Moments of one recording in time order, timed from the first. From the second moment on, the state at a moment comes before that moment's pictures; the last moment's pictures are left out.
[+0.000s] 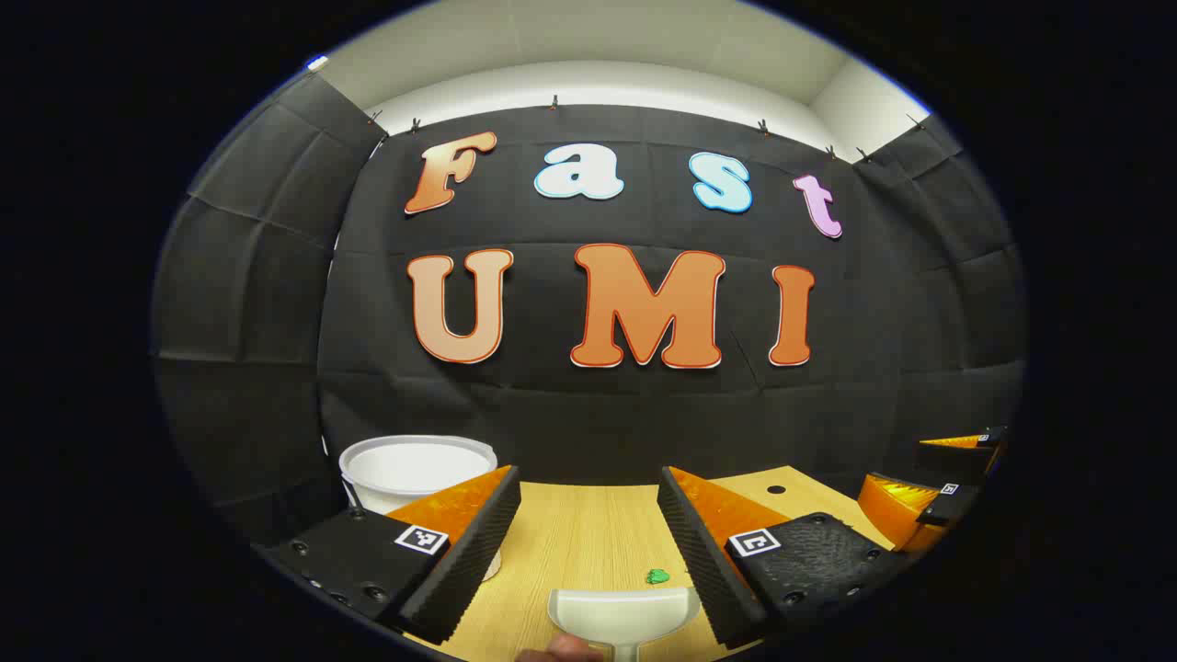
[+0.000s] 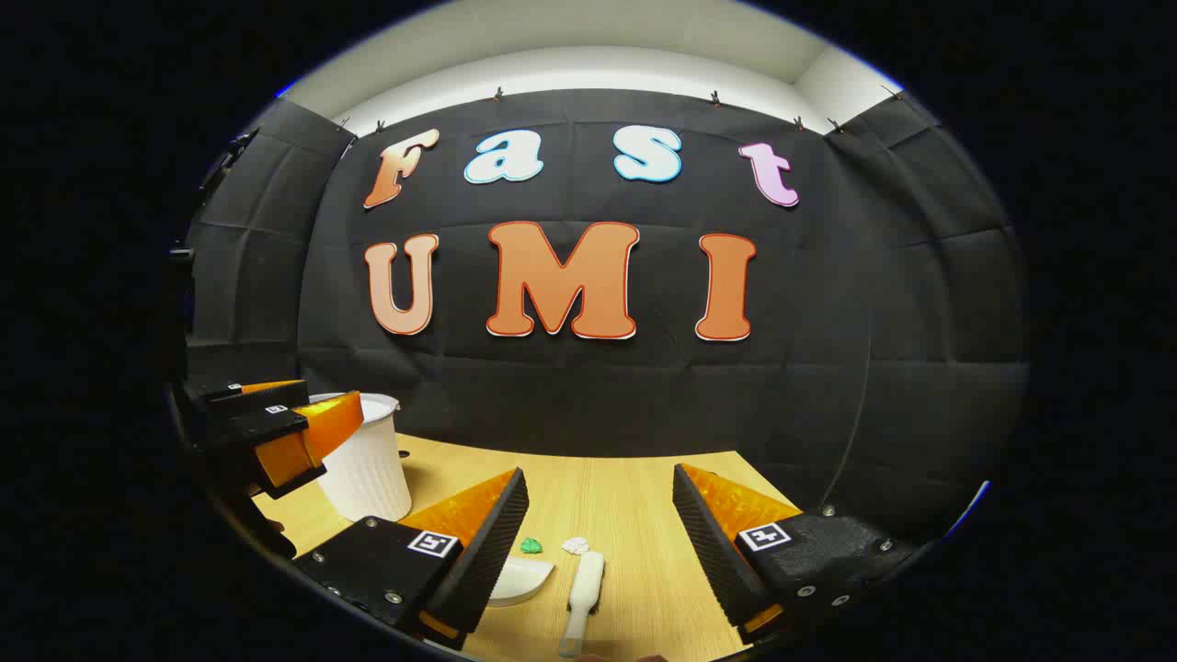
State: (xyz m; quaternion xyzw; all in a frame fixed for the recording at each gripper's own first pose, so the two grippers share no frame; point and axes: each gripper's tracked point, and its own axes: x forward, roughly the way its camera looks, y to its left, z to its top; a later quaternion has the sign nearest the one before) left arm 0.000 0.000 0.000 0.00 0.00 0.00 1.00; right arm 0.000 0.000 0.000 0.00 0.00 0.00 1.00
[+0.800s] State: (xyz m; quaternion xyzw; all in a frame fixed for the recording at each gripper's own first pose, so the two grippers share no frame) left arm -0.005 -0.005 -0.005 -0.01 0.01 -0.01 1.00; right arm 0.006 0.009 -0.005 0.00 0.01 0.02 1.00
